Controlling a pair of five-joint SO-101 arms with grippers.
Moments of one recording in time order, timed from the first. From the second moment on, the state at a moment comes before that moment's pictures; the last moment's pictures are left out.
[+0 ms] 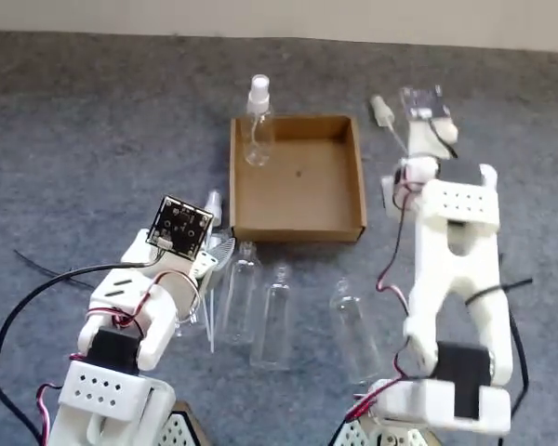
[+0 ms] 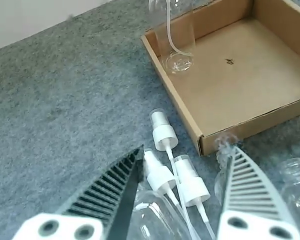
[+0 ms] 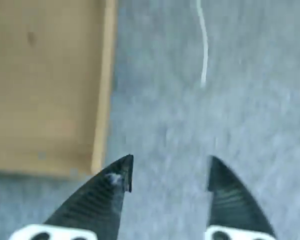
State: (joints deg) left arm 6.5 -77.8 77.2 41.1 -8.0; right arm 2.5 -6.6 13.6 63.4 16.7
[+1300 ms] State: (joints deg) left arm 6.5 -77.7 77.2 41.1 -8.0; right arm 0.5 82.2 -82.2 43.6 16.1
